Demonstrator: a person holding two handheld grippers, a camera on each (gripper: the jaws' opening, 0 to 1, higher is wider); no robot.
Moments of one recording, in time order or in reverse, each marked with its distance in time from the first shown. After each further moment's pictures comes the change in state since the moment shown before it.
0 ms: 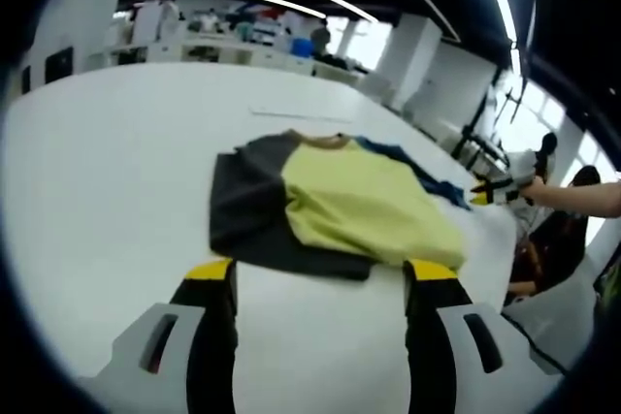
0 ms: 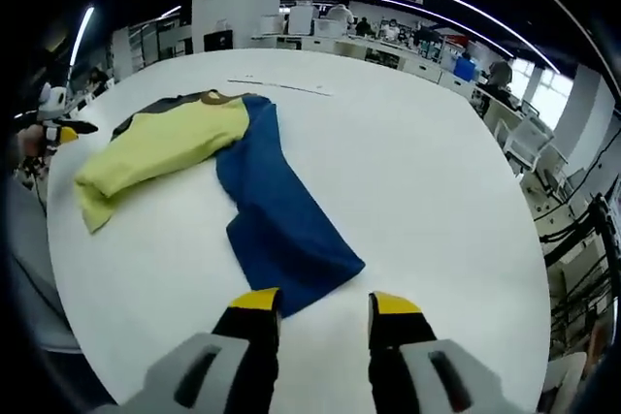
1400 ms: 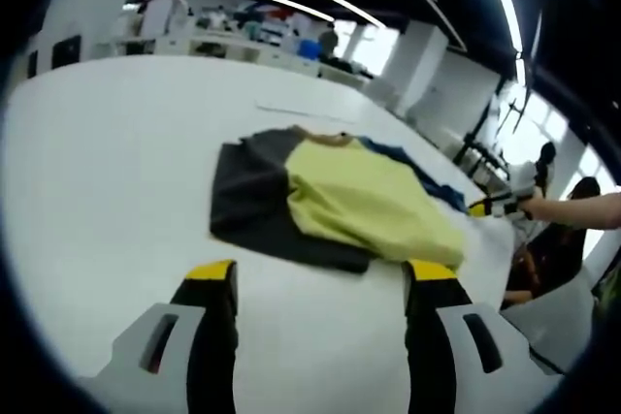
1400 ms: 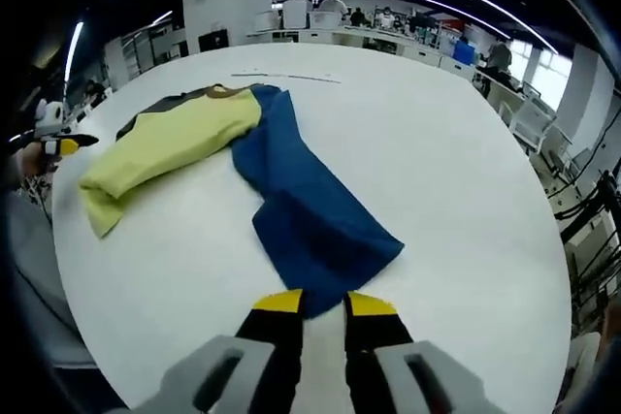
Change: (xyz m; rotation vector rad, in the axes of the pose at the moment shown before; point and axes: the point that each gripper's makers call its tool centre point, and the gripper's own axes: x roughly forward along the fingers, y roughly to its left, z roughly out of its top) left arm -0.004 0.002 -0.011 -0.047 -0.014 0.006; right arm 0.005 0.025 -0.010 0.062 0.023 0.034
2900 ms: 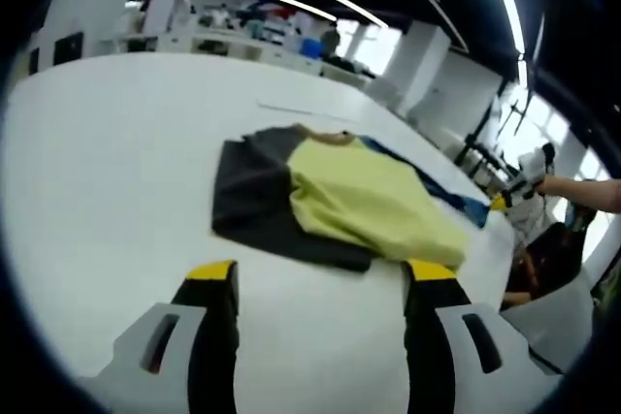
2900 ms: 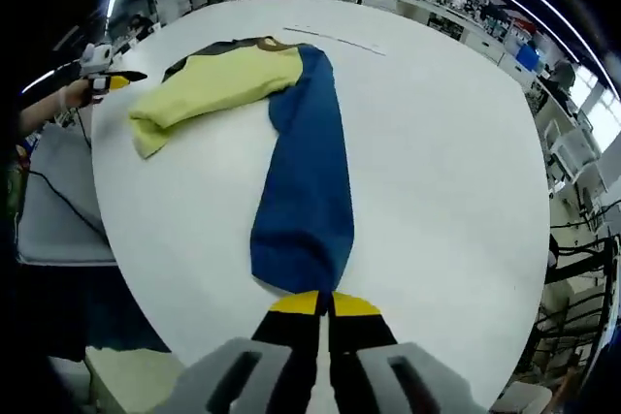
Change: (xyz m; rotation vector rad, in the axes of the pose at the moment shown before) left arm 0.000 0.000 -0.002 -0.012 0.006 0.004; right arm -0.064 -0.044 -0.018 -0.251 0.257 0.147
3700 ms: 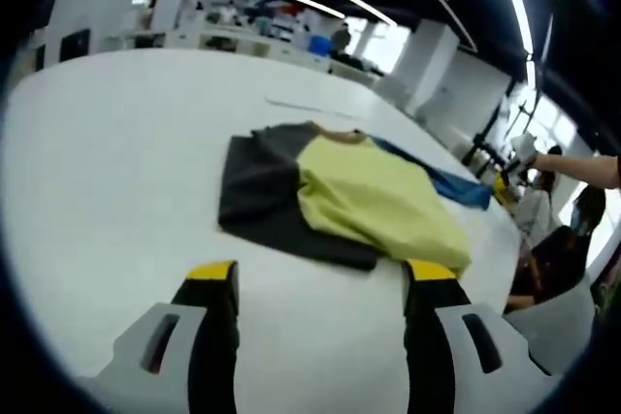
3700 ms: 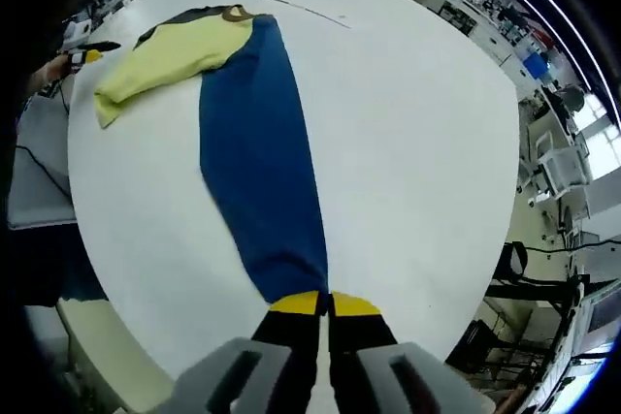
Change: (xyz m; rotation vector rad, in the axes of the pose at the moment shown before) left arm 0.005 0.006 -0.001 -0.018 0.014 0.039; right arm -0.005 -0.087 0.007 -0.117 0.170 -0.088
